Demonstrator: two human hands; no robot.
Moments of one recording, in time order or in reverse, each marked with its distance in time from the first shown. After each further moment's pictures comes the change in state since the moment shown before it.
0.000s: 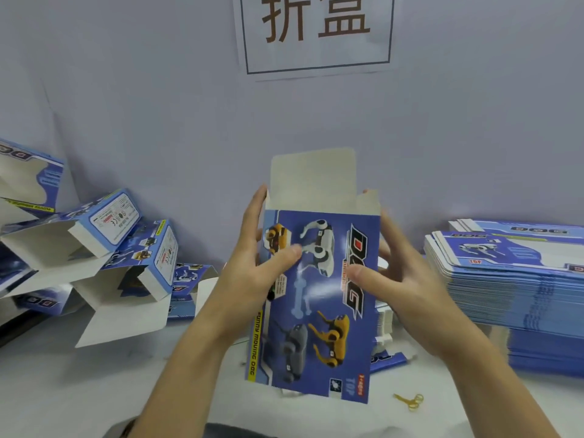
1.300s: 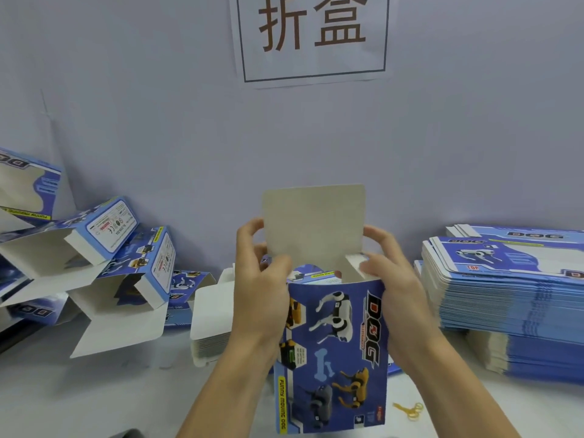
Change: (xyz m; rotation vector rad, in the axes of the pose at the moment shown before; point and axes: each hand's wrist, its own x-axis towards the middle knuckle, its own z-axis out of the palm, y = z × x) left_hand 0.001 -0.001 0.034 -0.205 0.360 -0.042; right_hand 0.007 0.009 0.021 0.265 0.255 0.158
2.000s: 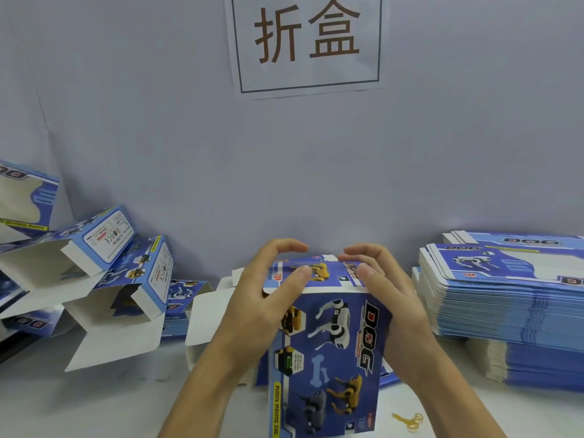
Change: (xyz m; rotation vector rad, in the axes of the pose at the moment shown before) left_hand -0.004 0.010 -0.022 0.180 -0.383 -0.021; right_hand -0.001 0.012 -0.014 0.036 -0.075 -0.101
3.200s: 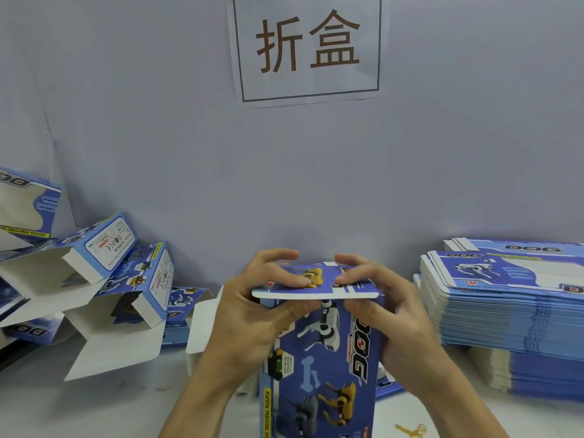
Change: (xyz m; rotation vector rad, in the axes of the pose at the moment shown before) left_hand 0.005 -0.016 -0.010 -0.001 0.017 0.277; right_hand -0.002 -0.007 0.000 0.035 -0.115 0.013
